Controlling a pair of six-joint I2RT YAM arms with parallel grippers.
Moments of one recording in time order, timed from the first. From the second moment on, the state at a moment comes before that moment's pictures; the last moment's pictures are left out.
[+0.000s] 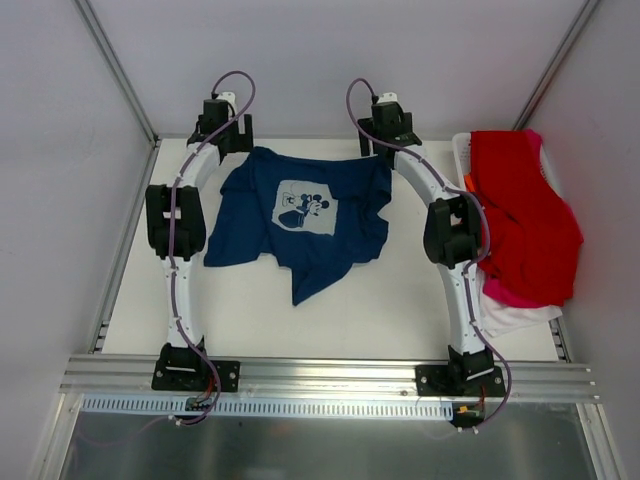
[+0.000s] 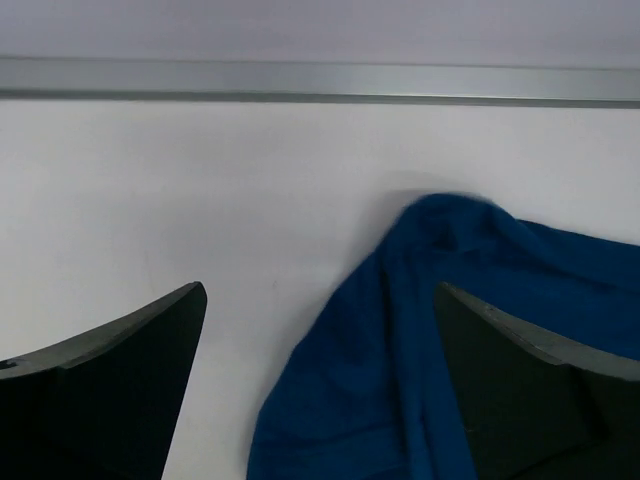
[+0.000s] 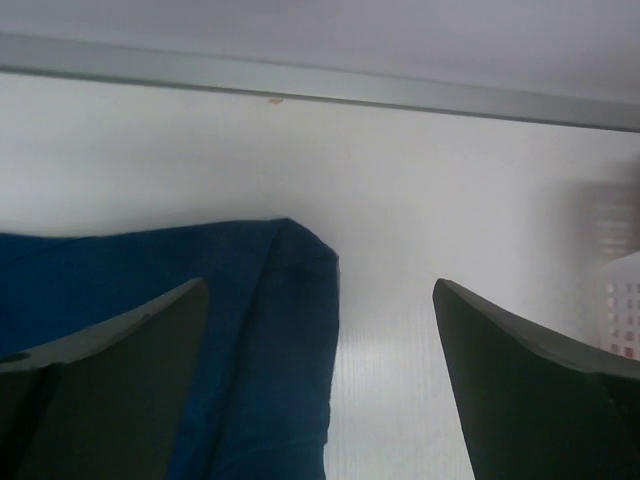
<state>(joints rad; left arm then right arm) -0.07 2.31 1.99 -0.28 -0.04 -0.04 0.35 2.39 2.17 -0.42 0.36 0.03</state>
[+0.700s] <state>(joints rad) -0.15 1.85 1.52 -0.30 -0.30 -0.16 0.69 1.53 1.25 -0.41 0.51 0.34</state>
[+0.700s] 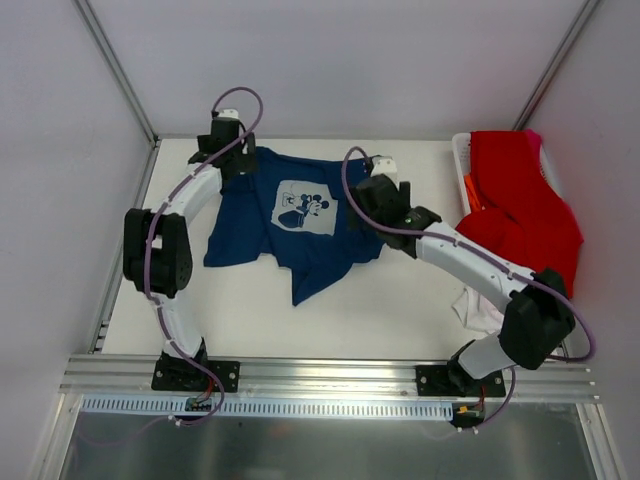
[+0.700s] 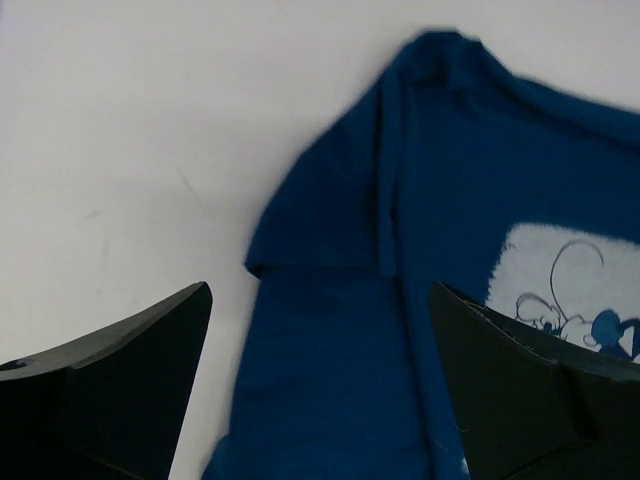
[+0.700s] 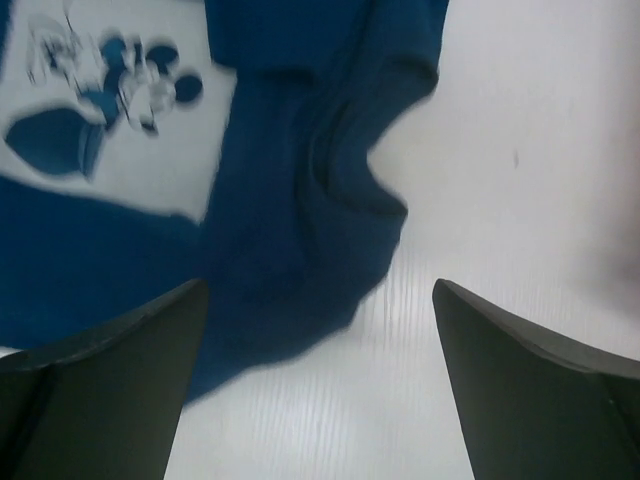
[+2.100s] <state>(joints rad) -0.13 2.24 1.85 -0.47 -0.11 -0.18 0.76 0.95 0.58 -0.47 0.51 0.55</state>
